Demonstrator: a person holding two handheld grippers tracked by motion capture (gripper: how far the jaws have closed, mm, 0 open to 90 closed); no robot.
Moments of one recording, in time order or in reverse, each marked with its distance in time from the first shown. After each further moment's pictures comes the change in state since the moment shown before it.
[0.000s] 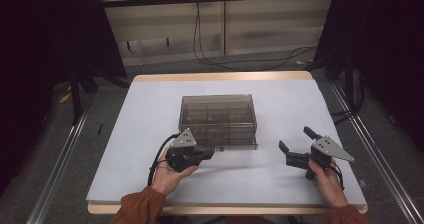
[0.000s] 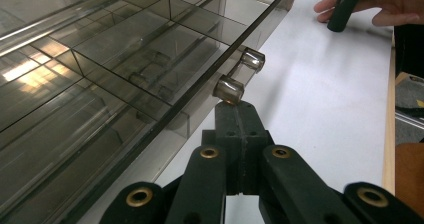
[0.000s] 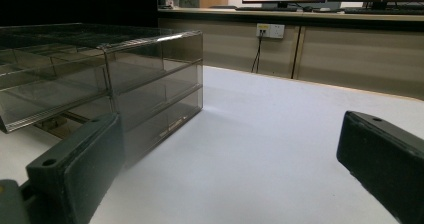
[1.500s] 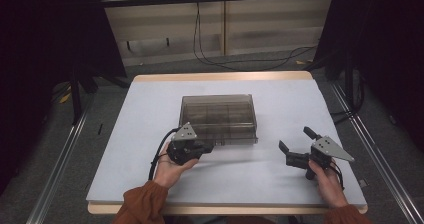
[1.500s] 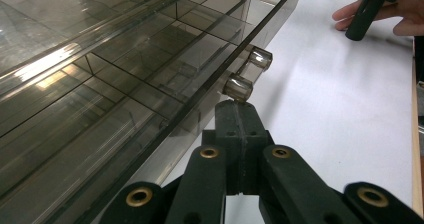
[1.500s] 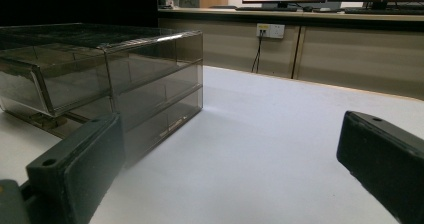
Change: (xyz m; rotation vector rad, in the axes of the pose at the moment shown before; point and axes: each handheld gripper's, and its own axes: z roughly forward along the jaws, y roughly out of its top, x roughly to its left) left arm 0.016 0.006 0.006 0.002 0.021 -0.005; right arm 0.000 0.000 0.000 0.001 0.000 0.002
